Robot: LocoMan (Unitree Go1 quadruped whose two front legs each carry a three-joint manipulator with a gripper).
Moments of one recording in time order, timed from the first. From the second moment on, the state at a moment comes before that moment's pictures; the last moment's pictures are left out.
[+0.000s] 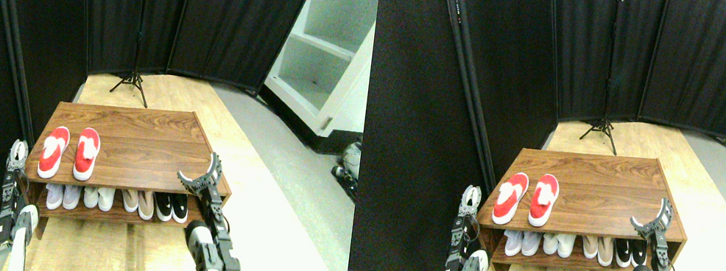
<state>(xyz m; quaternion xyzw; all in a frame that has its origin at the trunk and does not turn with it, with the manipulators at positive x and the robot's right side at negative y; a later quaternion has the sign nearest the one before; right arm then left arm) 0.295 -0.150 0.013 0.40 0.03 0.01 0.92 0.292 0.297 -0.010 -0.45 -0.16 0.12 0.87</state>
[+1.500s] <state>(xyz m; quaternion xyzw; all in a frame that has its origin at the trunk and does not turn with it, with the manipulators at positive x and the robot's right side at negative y) 0.294 -0.148 0.021 0.40 -0.03 0.03 0.91 0.343 0.278 -0.040 -0.44 -0.04 0.18 0.88</state>
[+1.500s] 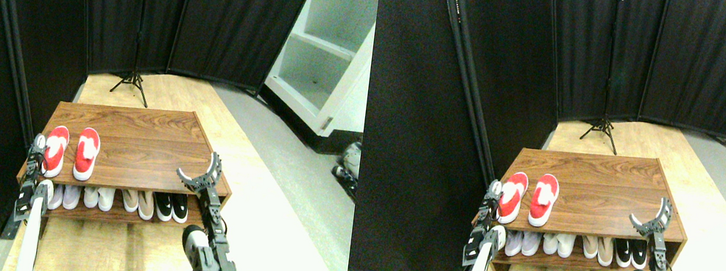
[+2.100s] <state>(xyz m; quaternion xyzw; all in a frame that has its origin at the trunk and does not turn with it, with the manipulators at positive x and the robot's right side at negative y) 0.293 -0.148 0.025 0.40 -0.05 0.04 0.91 0.346 0.256 -0.042 -0.46 0.00 0.19 0.87</state>
